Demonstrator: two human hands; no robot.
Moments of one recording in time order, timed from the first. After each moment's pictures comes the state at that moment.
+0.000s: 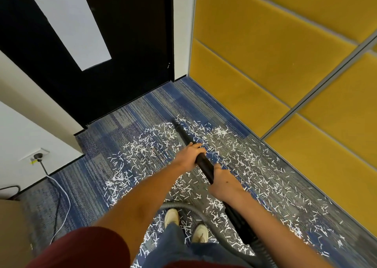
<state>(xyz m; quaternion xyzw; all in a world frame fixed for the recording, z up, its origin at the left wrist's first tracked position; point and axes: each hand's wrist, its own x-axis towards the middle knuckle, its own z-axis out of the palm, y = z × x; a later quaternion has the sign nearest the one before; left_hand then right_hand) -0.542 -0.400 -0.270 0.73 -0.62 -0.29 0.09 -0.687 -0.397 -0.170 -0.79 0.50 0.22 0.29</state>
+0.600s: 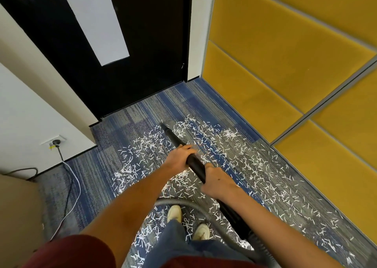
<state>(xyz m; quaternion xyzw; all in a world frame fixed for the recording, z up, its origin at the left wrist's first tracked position) -0.529 -0.342 -0.266 0.77 -0.59 -0.23 0.12 -0.678 -0.371 -0.163 -0.82 0.41 0.25 0.30</state>
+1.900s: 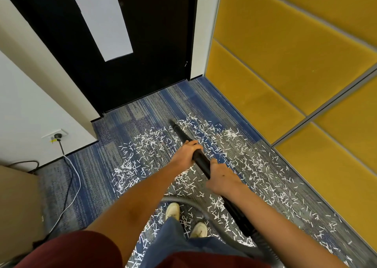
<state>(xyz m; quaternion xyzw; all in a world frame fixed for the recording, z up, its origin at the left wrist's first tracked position) -0.544 -0.357 -0.275 0.77 -0.55 -0.25 0.21 -0.684 -0.381 -0.154 -0.82 0.43 0.26 0.27</state>
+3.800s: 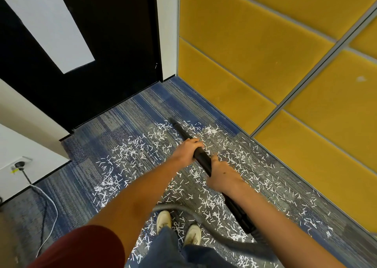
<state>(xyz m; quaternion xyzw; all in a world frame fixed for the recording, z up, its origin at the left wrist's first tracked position) -0.563 -0.445 -0.281 0.69 -0.65 -0.26 0.17 -0.710 -0.433 -0.157 -0.78 0.51 0.24 0.27</state>
